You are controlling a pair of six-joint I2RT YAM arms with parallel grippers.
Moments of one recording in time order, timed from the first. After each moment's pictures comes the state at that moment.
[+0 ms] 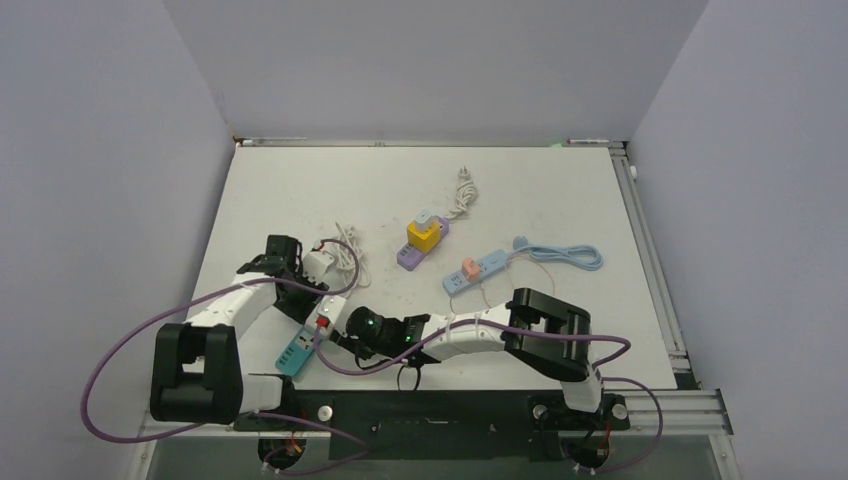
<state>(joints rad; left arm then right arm) -0.07 1.31 0.64 -0.58 0.05 0.51 1.32 1.94 1.16 0.13 0.20 0.01</state>
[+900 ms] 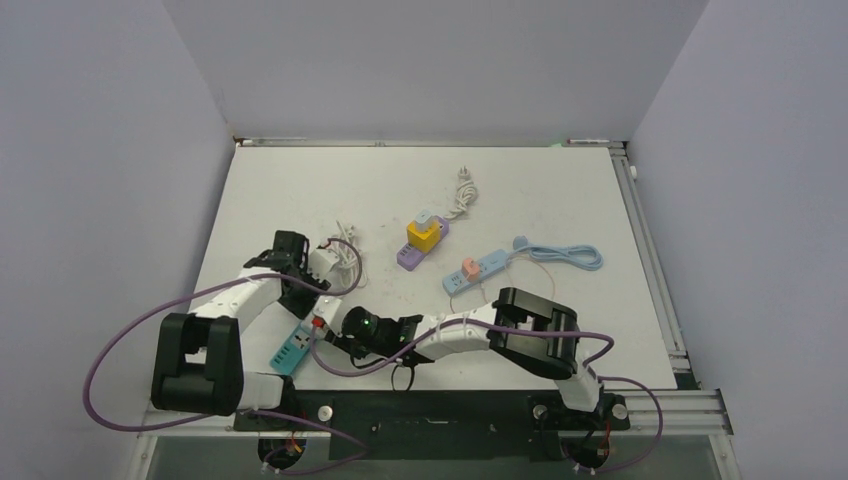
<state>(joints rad) -0.11 1.36 0.66 -0.57 -0.02 0.55 1.31 2.01 1.17 0.22 0.18 -0.02</state>
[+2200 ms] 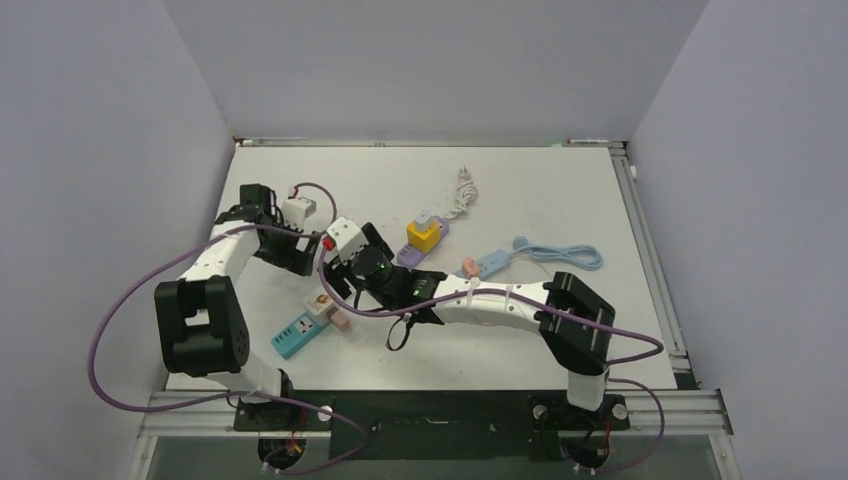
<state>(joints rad) 0.08 1.55 1.04 -0.71 0.21 0.46 1.19 1.86 1.34 0.14 0.41 -0.01</state>
